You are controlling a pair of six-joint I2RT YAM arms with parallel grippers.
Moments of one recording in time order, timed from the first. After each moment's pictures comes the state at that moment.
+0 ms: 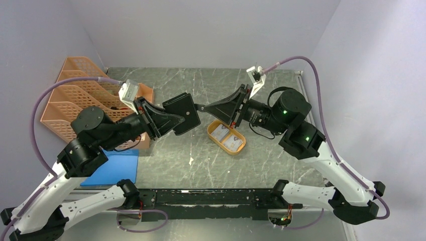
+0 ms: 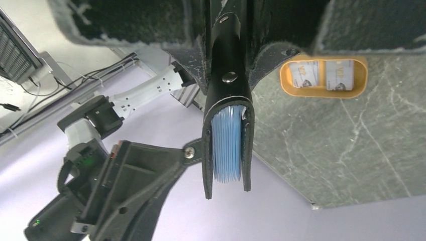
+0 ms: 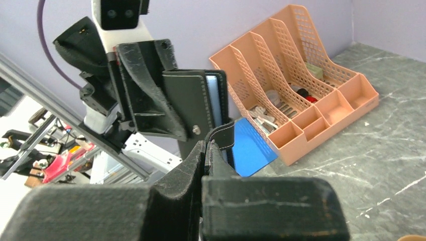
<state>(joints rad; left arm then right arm) -0.85 0.76 1.21 -0.35 0.21 -0.57 0.93 1.00 1.35 -0.22 -0.25 0.49</state>
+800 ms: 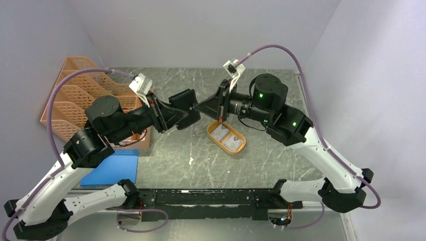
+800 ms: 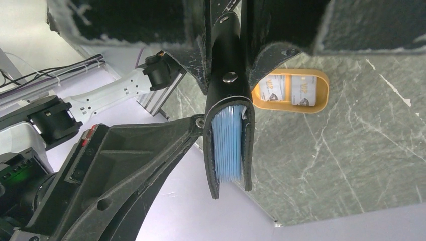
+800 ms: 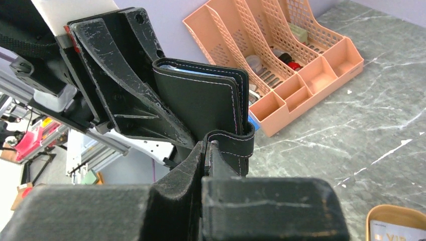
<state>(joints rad) -0.85 0.87 1.32 -0.47 0.12 -0.48 0.93 1.19 1.56 -0.44 -0.27 0.40</state>
